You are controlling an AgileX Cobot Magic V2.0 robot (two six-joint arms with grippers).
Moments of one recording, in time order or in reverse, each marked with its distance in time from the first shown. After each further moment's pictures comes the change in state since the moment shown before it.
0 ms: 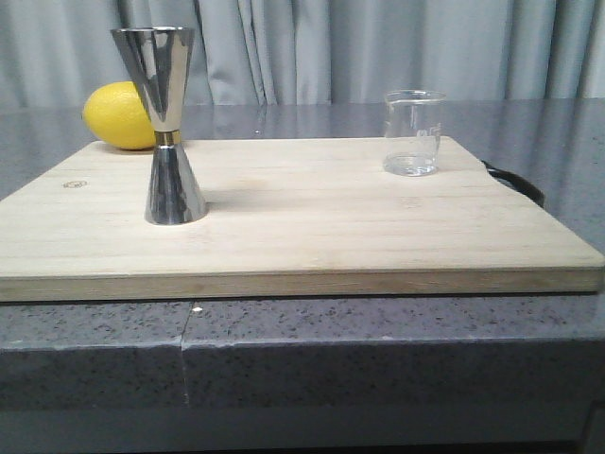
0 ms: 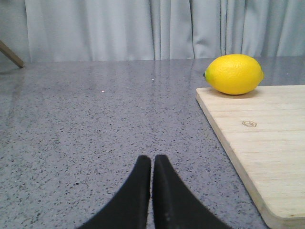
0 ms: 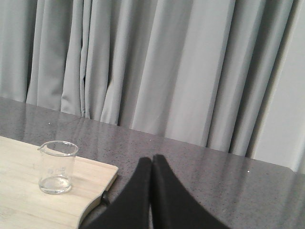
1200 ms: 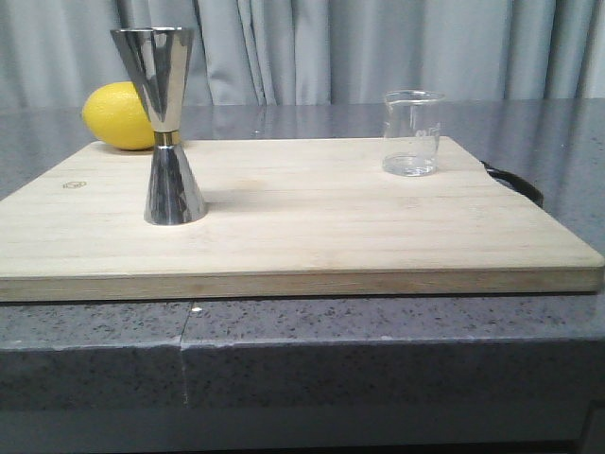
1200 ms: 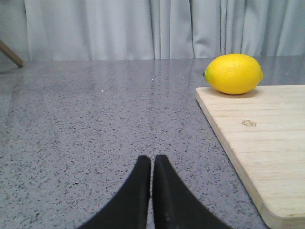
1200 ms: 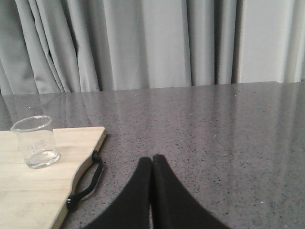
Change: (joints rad) left arm 0.000 0.000 0.000 -0.002 0.002 0.000; right arm 0.069 -0.090 0.023 0.675 0.314 -0.426
